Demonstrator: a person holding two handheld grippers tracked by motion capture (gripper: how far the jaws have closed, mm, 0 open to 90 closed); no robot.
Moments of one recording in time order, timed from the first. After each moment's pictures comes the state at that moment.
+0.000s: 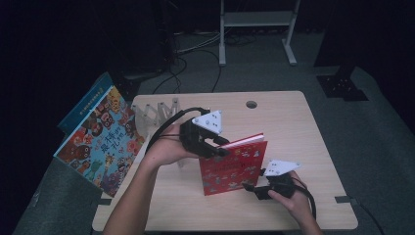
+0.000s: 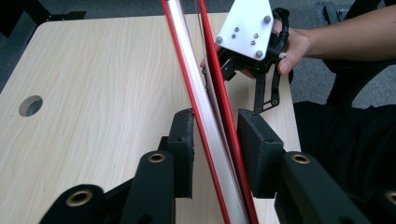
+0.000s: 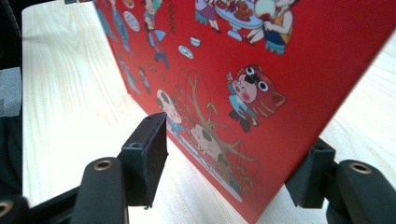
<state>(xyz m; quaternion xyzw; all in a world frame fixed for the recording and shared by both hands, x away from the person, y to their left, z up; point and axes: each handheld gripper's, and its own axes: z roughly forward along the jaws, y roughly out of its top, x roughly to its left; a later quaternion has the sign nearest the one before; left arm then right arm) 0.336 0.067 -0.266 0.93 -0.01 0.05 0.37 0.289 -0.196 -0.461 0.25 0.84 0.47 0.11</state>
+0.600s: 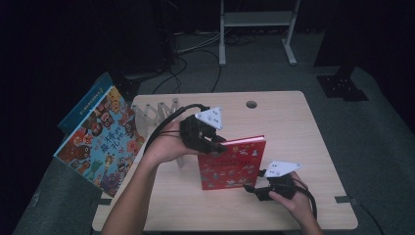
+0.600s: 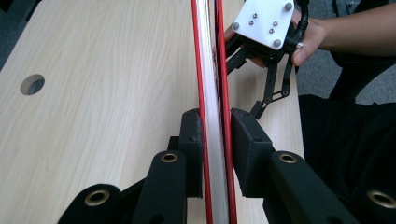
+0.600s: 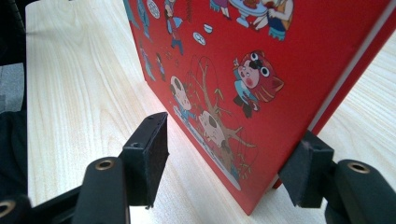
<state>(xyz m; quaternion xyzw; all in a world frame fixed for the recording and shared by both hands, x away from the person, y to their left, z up) 0.342 0.065 -0.264 0.94 0.02 0.04 0.34 0.286 -0.197 -0.461 0.25 0.84 0.47 0.11</state>
